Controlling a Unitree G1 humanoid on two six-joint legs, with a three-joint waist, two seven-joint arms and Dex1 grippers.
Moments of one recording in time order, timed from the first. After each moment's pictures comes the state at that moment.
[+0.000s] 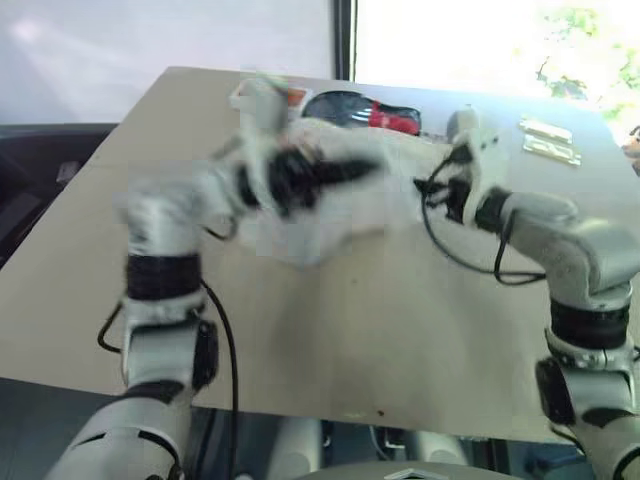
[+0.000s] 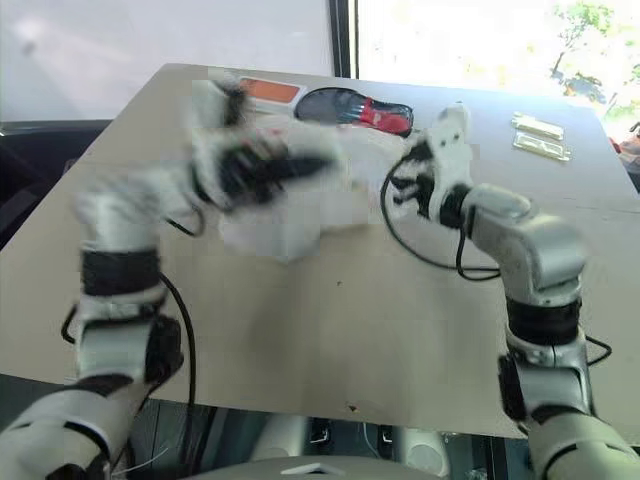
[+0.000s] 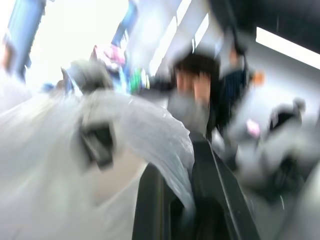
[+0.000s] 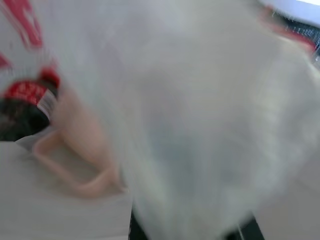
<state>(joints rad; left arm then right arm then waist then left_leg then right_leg) -0.98 0.49 0.32 0.08 -1.12 1.18 -0.97 -0.81 -0.33 -0.17 -0.26 0.53 1.16 0.37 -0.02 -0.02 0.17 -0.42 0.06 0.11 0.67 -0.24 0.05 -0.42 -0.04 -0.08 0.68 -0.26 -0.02</state>
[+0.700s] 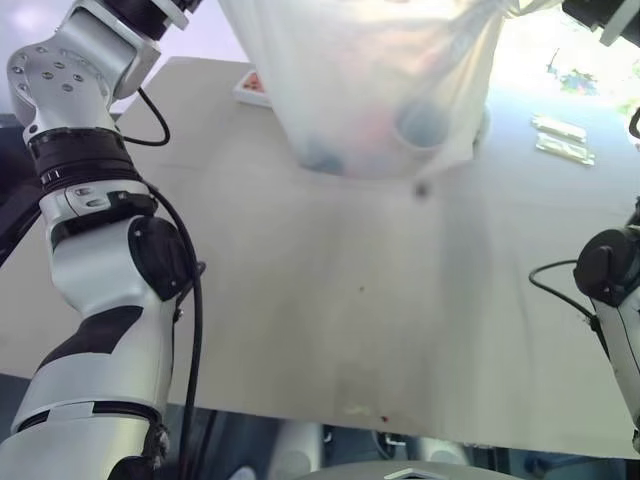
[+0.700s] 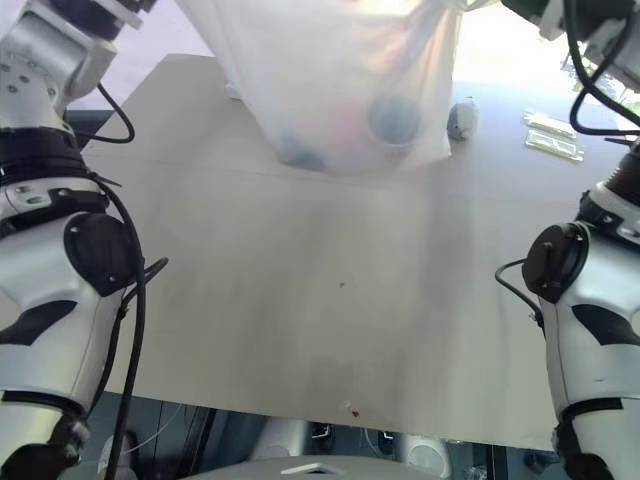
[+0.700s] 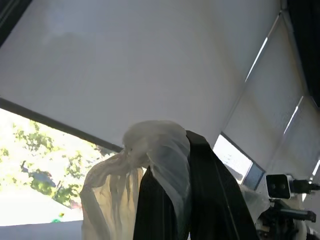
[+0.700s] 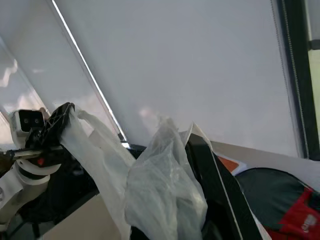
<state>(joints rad) -1.41 0.59 0.42 0.68 -0.88 0.78 -0.75 -1.35 -0.55 -0.51 0.09 0.90 1.31 0.29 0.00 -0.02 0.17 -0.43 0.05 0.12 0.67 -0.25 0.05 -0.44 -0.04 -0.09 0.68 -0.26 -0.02</state>
